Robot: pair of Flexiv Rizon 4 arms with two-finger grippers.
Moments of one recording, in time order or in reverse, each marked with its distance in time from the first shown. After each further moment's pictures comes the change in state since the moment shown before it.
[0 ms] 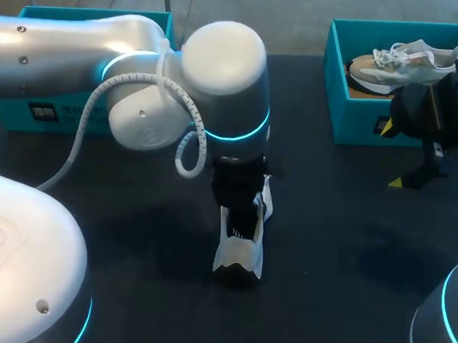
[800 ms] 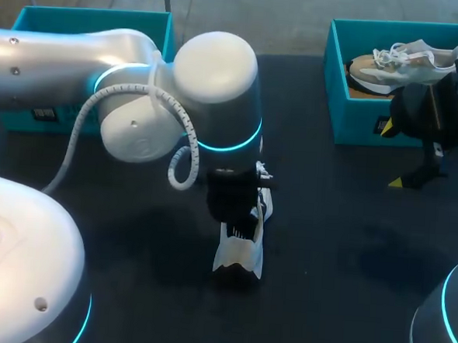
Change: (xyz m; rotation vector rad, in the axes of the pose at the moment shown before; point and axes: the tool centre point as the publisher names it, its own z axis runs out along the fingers) left arm 0.006 -0.031 0.009 0.059 -0.010 -0.075; right arm 0.000 0.000 0.000 0.000 0.000 0.000
